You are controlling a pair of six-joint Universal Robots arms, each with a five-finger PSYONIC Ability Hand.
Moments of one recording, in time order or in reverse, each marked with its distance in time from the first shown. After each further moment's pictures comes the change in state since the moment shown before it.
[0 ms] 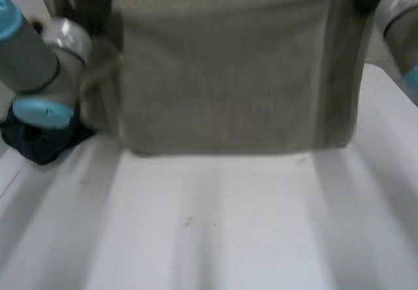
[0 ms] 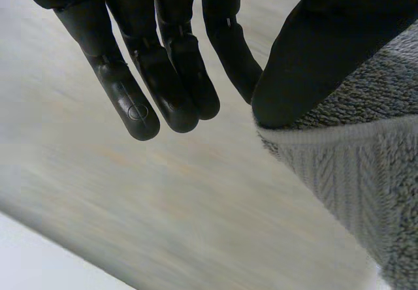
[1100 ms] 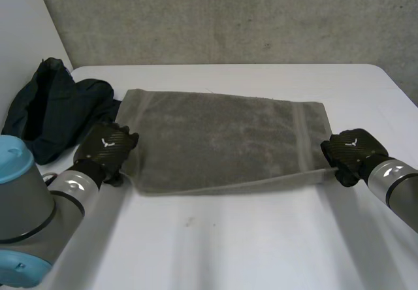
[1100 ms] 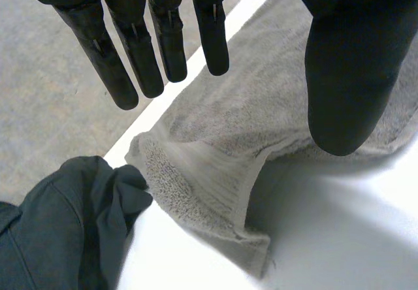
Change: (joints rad) left arm 0.024 0.293 -0.980 0.035 0.067 -0.241; right arm -0.159 -0.286 1.186 -0.180 -0.224 0.031; left_hand -0.654 -0.706 -0.697 -0.717 -0.667; right_hand 0.006 0.000 0.000 0.000 0.003
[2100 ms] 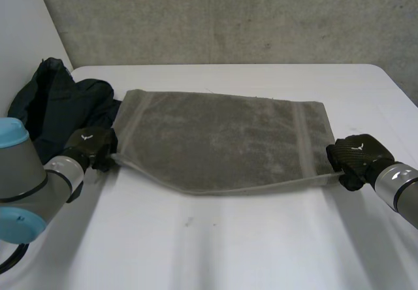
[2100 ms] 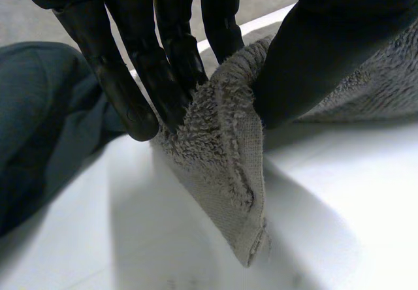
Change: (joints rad) left arm 0.170 -0.262 0.217 -0.049 0.081 -0.344; right arm -0.050 0.004 0.026 0.004 -0.042 0.025; left_hand 0.652 0.699 0.679 0.709 0.673; right_hand 0.000 0.000 0.000 0.000 0.000
